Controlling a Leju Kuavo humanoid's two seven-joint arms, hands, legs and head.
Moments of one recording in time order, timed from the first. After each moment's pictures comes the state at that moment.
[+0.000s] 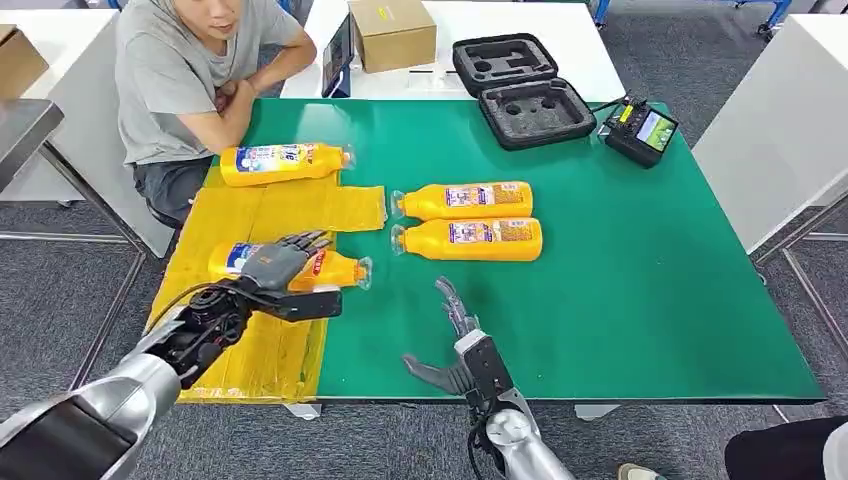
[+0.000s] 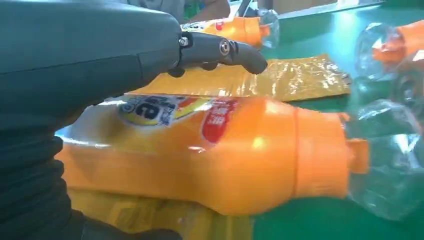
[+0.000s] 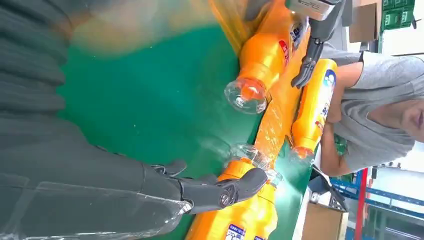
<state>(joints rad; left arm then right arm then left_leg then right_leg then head) -0.75 0.08 -0.64 -0.50 -0.68 0.24 -0.44 -0.24 0.15 0.28 -0.86 0.05 -0.22 -0.70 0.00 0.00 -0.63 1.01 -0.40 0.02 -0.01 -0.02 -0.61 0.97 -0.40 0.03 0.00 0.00</state>
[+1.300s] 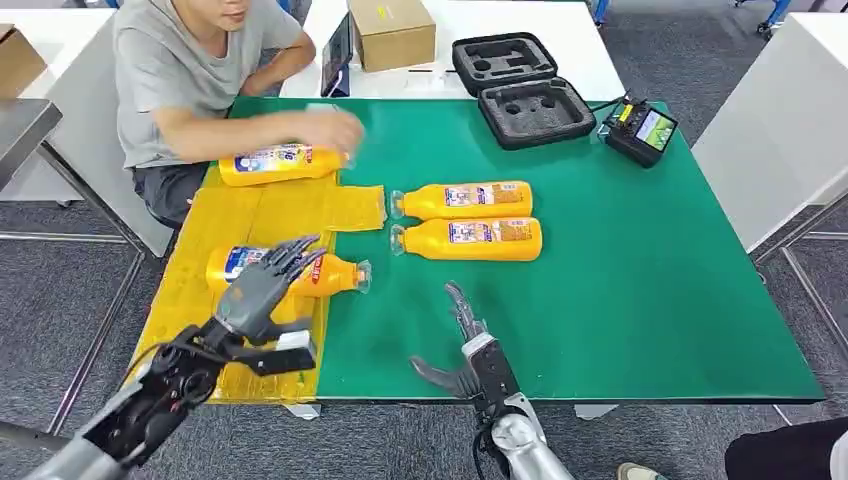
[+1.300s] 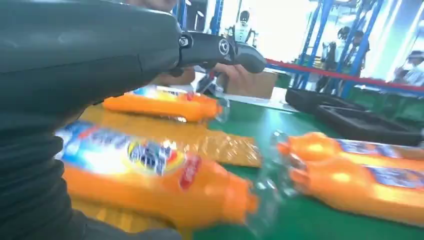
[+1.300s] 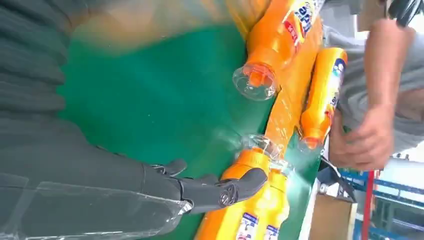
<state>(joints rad) -0.31 0.31 -0.54 -1.28 -0.58 0.35 -0.49 -0.22 0.14 0.24 -0.87 0.10 -0.24 -0.70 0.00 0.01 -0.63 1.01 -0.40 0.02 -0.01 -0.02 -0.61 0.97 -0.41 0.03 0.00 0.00</state>
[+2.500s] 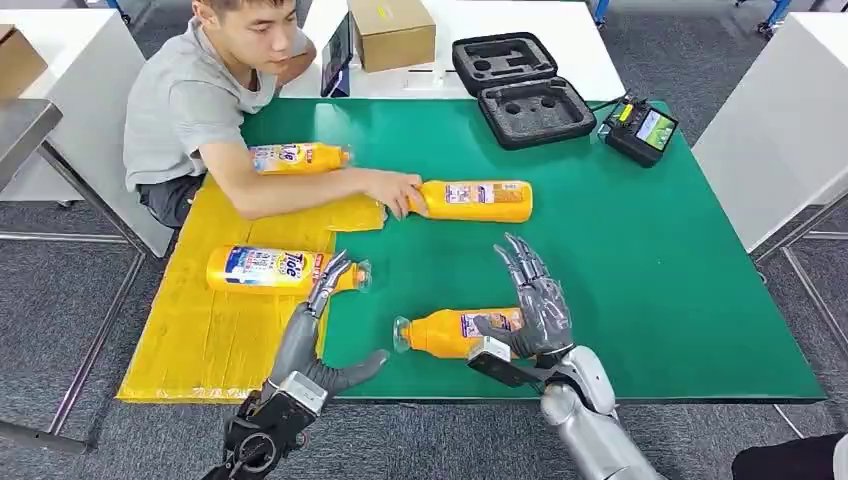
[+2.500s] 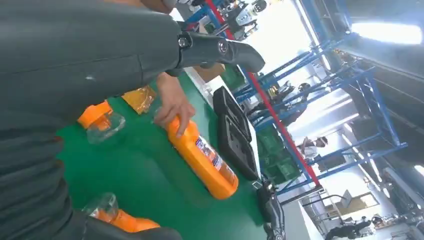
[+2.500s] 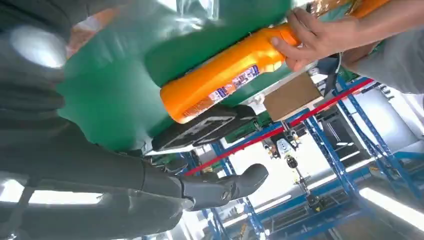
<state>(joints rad) -0.06 -0.07 -0.41 -1.46 -0.26 0.35 -0.68 -0.30 -0.03 0.16 -0.95 0.75 -0.69 -0.68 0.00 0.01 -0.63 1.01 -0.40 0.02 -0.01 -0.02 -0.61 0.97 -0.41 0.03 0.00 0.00</state>
